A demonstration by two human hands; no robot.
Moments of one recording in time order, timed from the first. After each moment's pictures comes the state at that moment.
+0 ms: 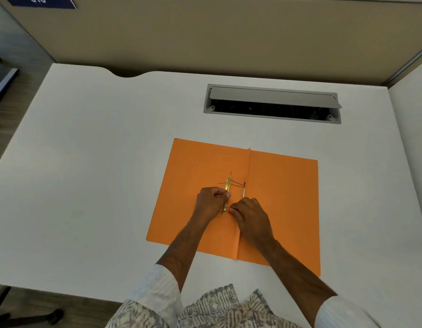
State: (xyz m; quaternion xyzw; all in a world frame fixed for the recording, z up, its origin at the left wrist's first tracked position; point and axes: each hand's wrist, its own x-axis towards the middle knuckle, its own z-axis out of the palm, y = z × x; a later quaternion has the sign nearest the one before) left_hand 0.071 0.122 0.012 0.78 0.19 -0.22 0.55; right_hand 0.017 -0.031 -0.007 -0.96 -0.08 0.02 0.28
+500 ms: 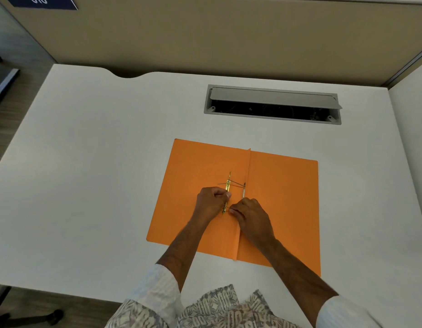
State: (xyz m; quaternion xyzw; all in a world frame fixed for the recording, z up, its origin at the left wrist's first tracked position) left_hand 0.071 0.123 0.013 0.78 0.19 -0.22 0.55; right_hand 0.019 -0.033 -0.006 -0.95 -0.09 0.05 0.29
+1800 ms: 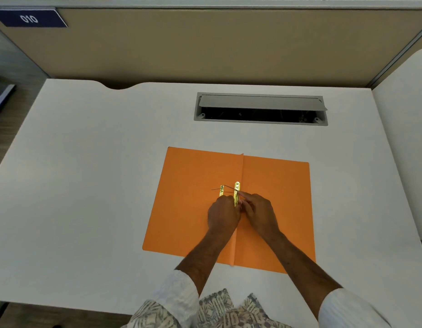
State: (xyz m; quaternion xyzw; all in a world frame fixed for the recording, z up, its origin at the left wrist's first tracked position) left_hand 0.053 0.057 0.038 0.95 0.03 -0.17 0.24; right_hand 0.045 -0.073 -0.005 -0.91 0.00 0.04 0.41
